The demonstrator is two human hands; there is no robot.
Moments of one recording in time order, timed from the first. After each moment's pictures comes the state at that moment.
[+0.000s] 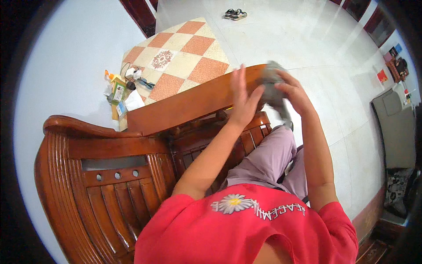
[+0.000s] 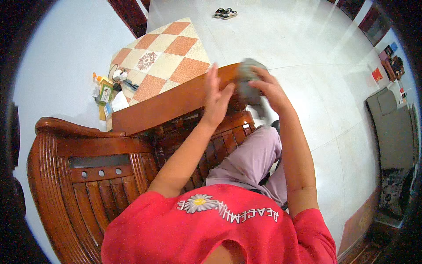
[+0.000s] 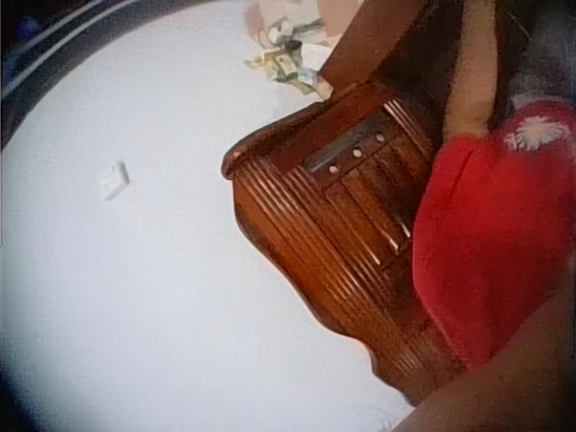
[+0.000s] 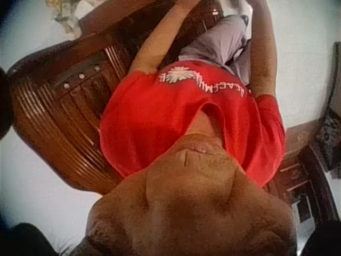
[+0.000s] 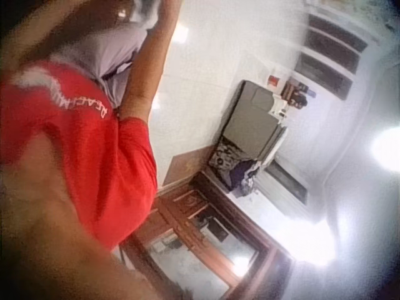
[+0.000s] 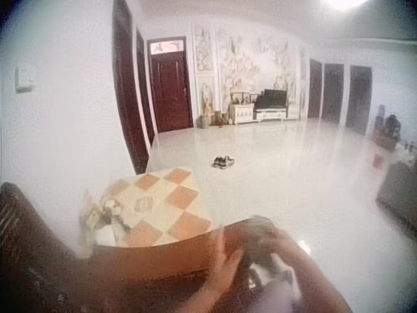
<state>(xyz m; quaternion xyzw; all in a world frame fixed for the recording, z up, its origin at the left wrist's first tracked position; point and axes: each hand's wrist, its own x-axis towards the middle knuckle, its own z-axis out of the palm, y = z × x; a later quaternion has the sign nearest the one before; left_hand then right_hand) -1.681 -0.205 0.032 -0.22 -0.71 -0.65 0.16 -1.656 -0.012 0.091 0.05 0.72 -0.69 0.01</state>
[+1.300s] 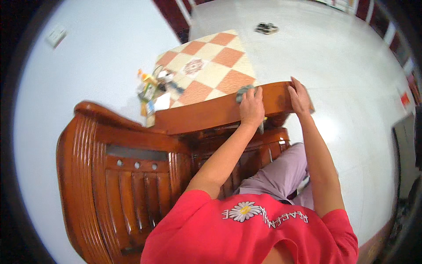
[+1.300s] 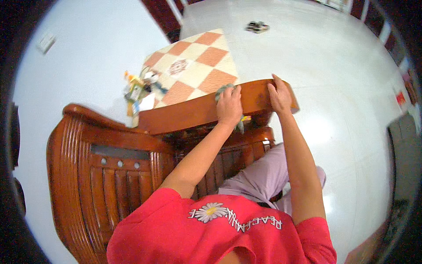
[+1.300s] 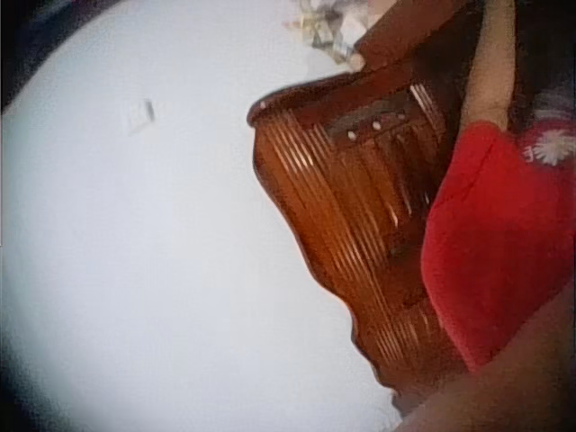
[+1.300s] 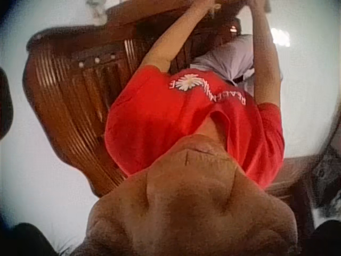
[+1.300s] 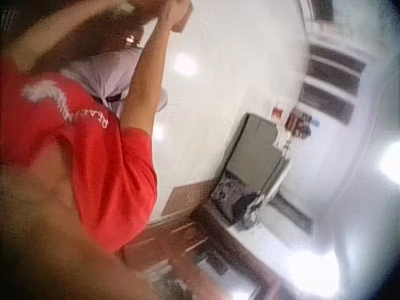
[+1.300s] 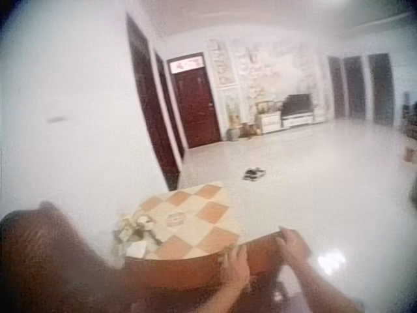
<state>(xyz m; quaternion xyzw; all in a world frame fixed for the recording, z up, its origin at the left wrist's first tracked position) -1.717 -0.206 0.011 -0.16 -0.93 -0.21 0.24 -1.741 0.006 0.006 0.04 0.86 -0.46 -0.20</state>
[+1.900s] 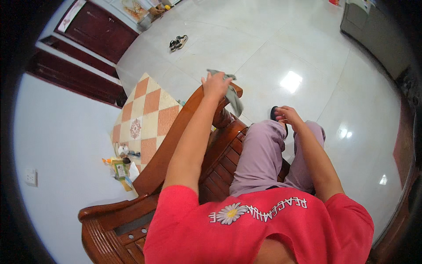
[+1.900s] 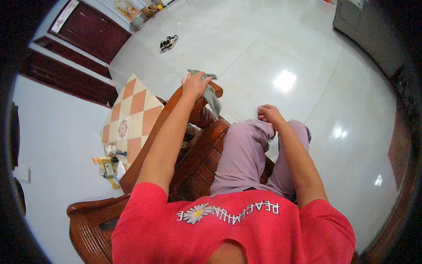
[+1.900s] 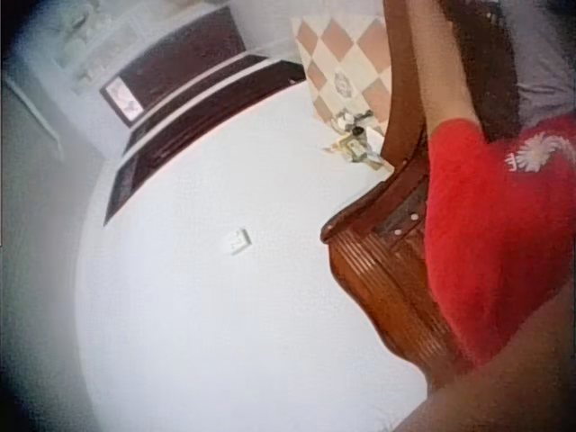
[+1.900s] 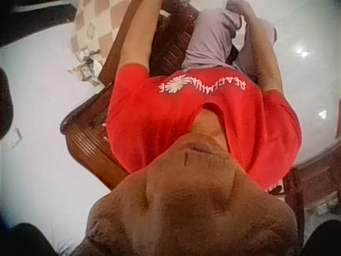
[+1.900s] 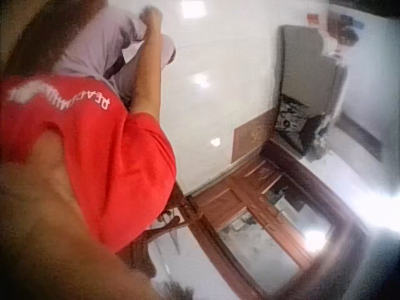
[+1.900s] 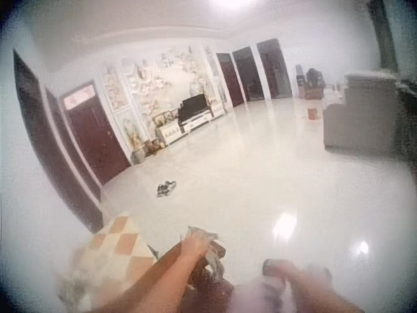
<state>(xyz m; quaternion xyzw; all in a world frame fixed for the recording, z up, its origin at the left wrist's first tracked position) -1.793 -0.019 0.021 -0.40 -0.91 -0.10 0.02 -1.507 0.158 -0.121 0.38 0.57 -0.73 0.01</state>
